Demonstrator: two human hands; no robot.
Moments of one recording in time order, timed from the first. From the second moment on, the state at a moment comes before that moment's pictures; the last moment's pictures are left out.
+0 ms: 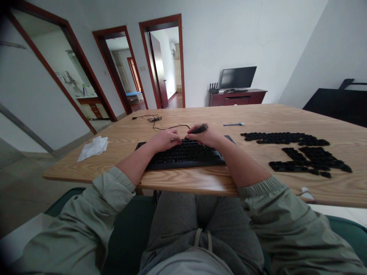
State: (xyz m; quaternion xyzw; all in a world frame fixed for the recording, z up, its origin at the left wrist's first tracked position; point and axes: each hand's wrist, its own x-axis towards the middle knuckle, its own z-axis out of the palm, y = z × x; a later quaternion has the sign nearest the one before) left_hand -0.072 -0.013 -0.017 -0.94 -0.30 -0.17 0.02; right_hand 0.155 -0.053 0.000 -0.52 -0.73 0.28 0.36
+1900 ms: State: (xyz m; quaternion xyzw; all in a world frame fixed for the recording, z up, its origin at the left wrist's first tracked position) left_hand -0.082 -0.007 -0.013 -0.88 -0.38 -0.24 -0.15; right_hand 0.134 -0.042 -0.027 -0.51 -0.72 0.20 0.44
